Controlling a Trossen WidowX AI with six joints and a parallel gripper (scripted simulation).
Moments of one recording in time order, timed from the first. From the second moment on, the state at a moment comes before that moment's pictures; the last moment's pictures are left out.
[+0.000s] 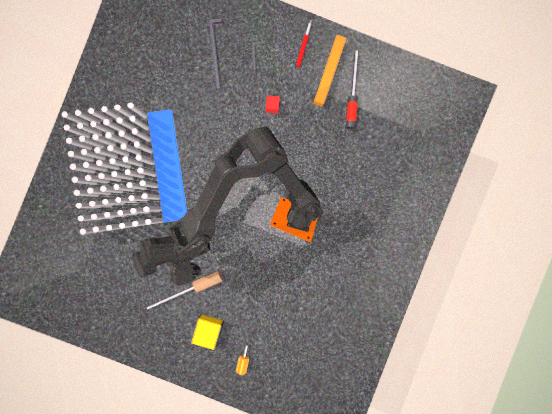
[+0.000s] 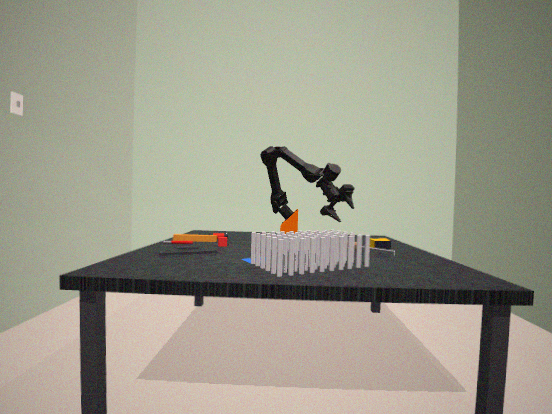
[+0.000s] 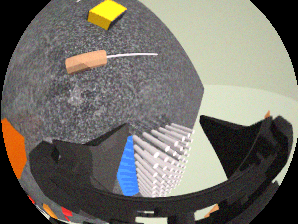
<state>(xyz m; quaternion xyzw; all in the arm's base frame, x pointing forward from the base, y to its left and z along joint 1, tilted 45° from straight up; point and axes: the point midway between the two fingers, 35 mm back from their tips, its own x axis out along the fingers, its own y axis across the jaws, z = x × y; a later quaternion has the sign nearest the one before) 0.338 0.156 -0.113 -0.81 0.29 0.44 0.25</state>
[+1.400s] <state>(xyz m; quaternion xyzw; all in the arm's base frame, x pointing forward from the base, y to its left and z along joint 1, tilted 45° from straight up) 0.201 0.172 -0.213 -0.65 -0.05 0.53 -0.54</state>
